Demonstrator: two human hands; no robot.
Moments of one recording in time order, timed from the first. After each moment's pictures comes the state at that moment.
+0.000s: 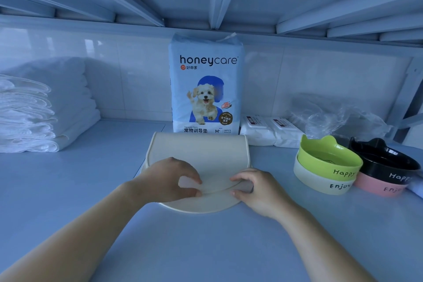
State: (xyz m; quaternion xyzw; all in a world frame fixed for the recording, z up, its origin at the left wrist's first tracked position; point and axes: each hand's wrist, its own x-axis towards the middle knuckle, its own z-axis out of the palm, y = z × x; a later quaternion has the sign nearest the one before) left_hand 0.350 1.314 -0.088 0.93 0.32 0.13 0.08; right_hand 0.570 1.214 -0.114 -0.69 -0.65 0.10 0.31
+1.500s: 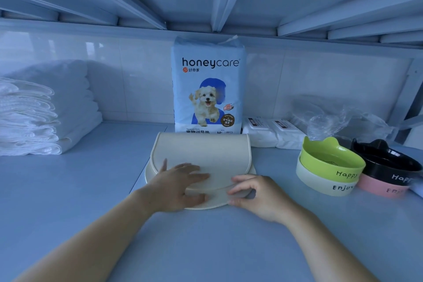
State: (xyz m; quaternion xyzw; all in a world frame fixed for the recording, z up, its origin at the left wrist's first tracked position) left_hand 0.353 1.314 -0.105 0.93 0.37 0.03 0.05; right_hand 0.563 1.208 -0.110 -0.68 -0.66 0.17 0.28
